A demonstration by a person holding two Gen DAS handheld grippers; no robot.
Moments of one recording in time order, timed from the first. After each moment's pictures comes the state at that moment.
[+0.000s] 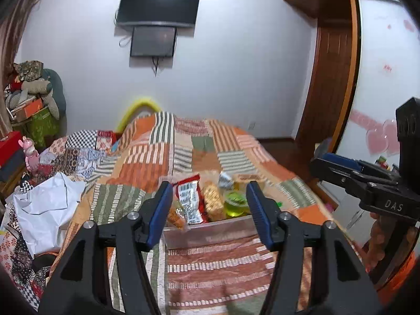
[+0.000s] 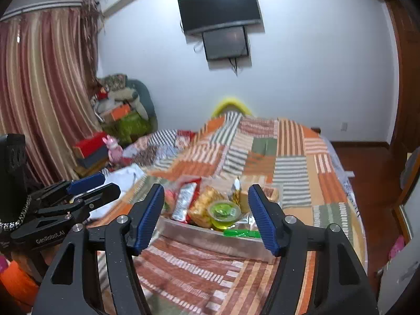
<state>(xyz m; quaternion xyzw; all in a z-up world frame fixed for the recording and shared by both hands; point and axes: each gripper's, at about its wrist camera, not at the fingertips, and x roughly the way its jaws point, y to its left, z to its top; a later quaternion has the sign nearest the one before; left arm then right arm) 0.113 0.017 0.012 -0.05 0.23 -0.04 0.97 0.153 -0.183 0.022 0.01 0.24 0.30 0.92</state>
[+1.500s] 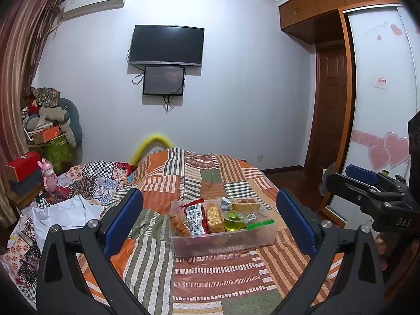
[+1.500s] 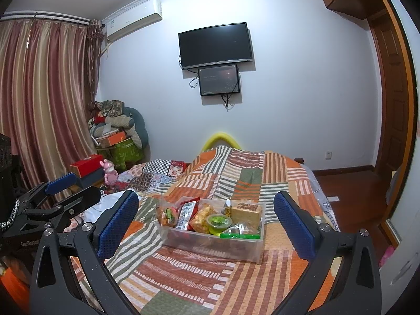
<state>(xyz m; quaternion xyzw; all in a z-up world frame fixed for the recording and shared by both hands) 0.040 0.002 0.035 -0.04 0.13 0.00 0.99 0.090 -0.200 0.038 0.01 0.15 0.26 0.95</state>
